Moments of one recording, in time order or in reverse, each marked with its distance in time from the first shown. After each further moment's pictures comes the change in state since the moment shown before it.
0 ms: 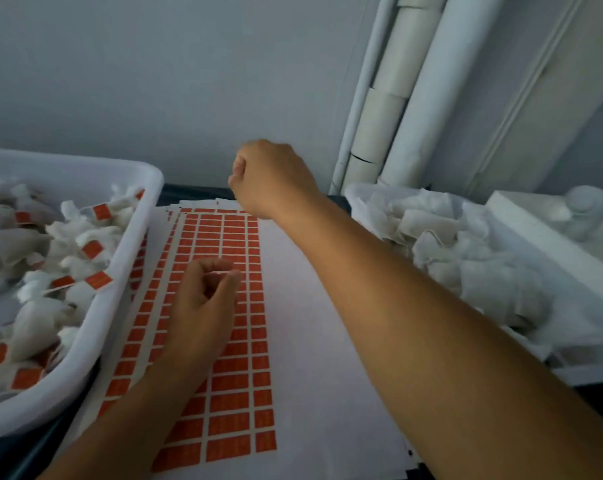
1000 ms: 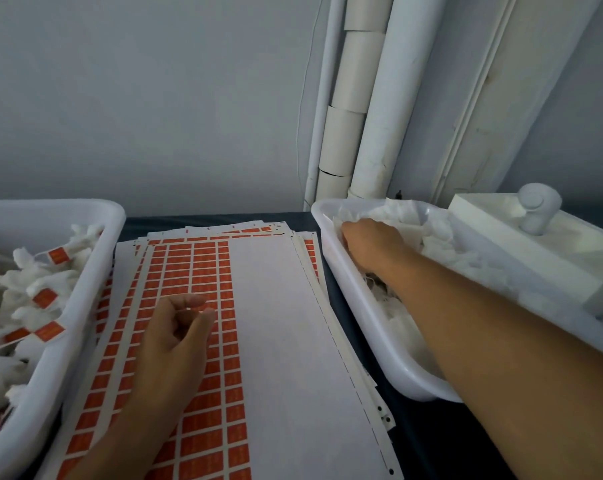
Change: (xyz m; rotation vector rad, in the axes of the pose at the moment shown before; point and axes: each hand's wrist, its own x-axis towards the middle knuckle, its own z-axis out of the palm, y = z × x) left_hand 0.001 -0.004 0.007 0.122 0.001 0.056; right_hand -0.047 0.194 -0.020 -0.532 -0.214 0.271
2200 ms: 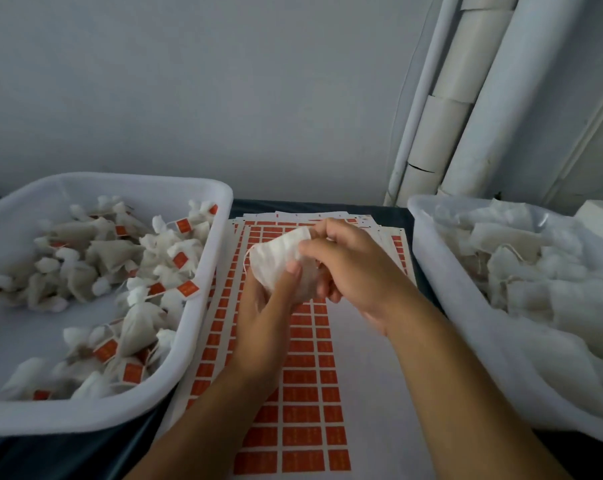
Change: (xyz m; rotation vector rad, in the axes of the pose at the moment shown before) left_hand -0.008 0.020 -0.021 -0.477 -0.101 0.058; right_hand -0.088 -0.165 -0.041 1.331 -0.131 -0.298
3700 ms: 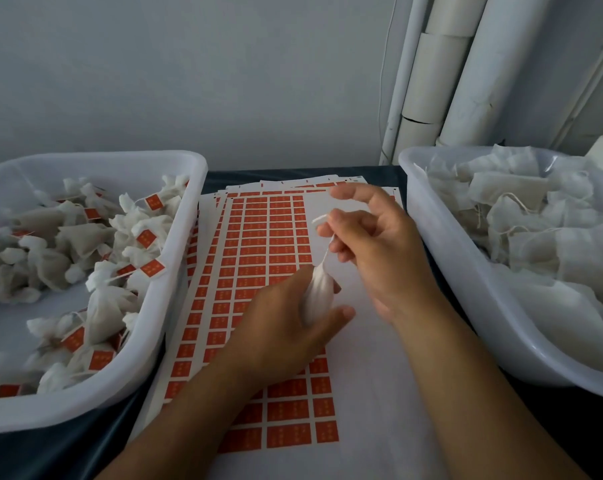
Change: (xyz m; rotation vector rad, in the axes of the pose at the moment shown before) left_hand -0.007 -0.019 0.000 0.886 -0.447 0.167; right_hand -0.019 0.056 -0.016 0.346 0.294 -0.167
